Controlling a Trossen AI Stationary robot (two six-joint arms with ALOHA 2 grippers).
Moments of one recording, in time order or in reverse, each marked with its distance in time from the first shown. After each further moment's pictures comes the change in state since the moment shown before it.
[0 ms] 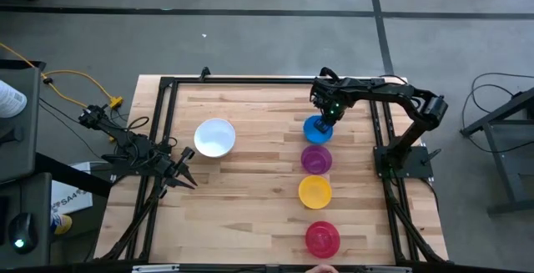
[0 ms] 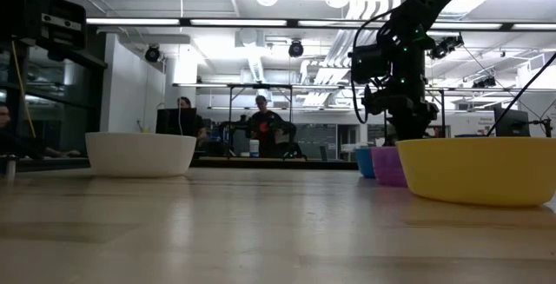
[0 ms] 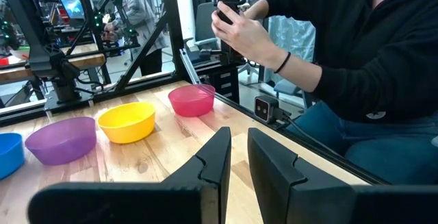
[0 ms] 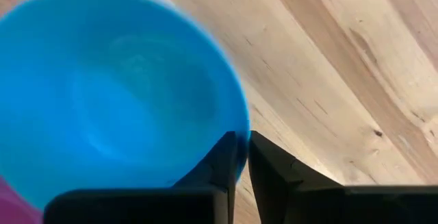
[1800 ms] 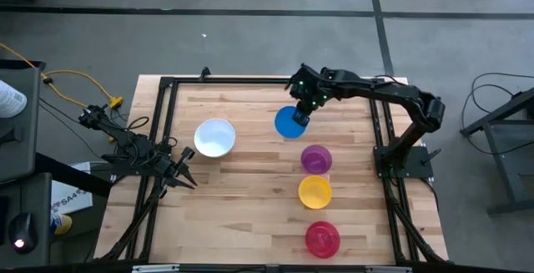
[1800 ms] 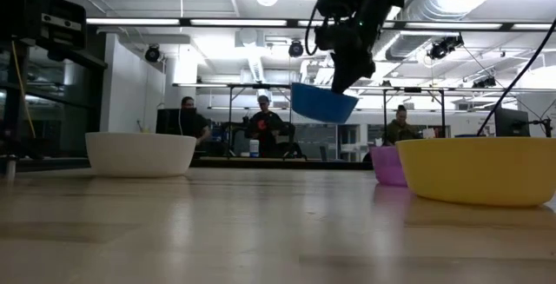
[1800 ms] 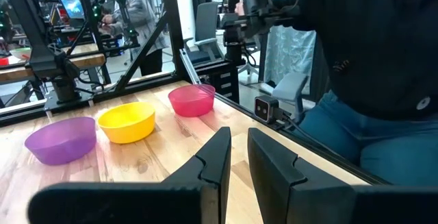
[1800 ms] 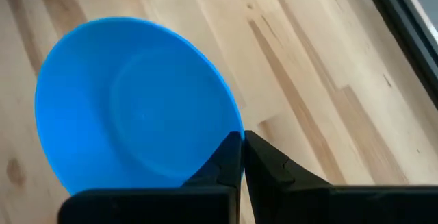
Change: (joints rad) left arm 0.000 0.000 0.000 0.000 0.000 0.000; right arm 0.182 -0.001 0.358 0.062 -0.062 -0.109
